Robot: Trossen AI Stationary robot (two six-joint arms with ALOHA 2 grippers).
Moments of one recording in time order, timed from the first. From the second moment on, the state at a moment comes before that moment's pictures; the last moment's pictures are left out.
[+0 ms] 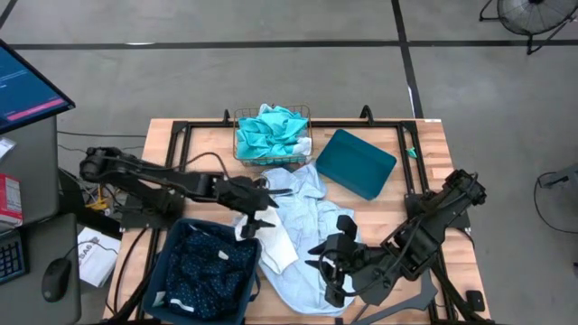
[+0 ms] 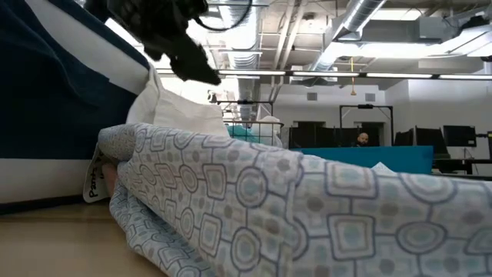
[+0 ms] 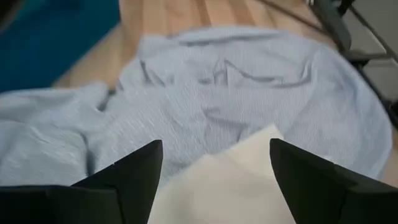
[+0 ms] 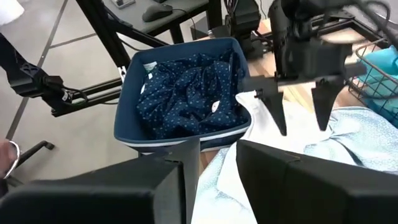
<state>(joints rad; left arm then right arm) -0.11 1.38 0.81 -0.08 0.06 -0.01 0.70 1.79 1.99 -0.93 0.68 0.73</state>
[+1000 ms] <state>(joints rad) -0.11 1.51 0.81 -0.12 0.04 -0.04 0.71 1.79 1.99 -0.95 0.68 0.73</state>
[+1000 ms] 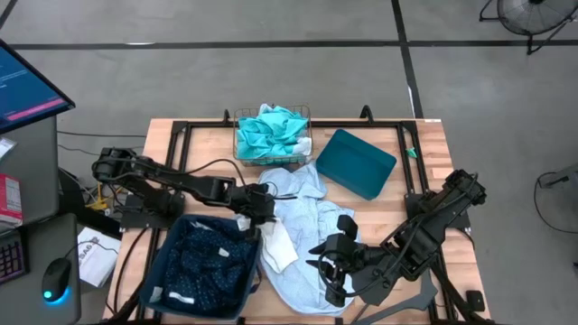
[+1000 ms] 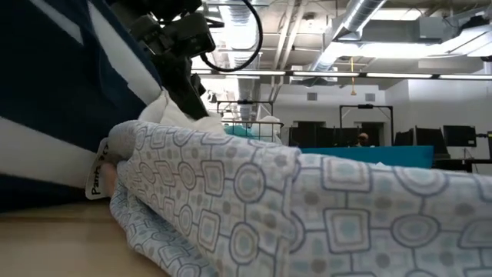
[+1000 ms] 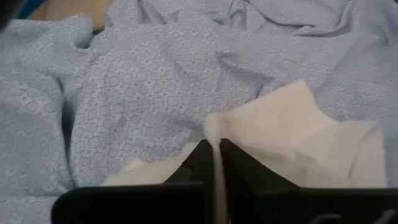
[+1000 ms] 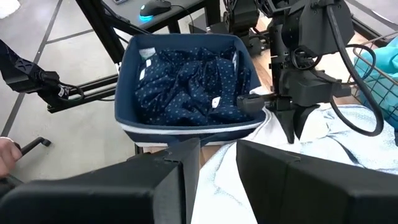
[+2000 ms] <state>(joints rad) 0.31 1.06 1.01 -0.04 -0.25 0.20 0.67 1.79 1.99 -0.95 0.68 0.73</state>
